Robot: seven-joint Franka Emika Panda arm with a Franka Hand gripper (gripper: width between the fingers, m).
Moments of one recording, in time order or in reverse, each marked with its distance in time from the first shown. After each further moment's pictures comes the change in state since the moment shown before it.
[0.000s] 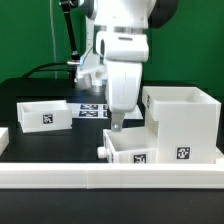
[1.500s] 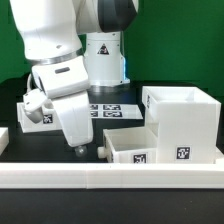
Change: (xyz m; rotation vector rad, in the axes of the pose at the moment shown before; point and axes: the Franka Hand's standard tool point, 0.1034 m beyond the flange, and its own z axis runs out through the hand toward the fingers) arm -0.053 -0.005 0.060 0.128 0.275 -0.162
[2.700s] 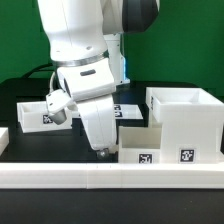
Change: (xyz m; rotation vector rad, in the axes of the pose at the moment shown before) arm 0.026 0.019 0.001 -0.005 -0.011 0.038
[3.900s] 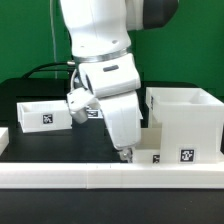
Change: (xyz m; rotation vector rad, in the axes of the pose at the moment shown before) arm 0.040 0.028 -0.001 -0.023 0.018 0.052
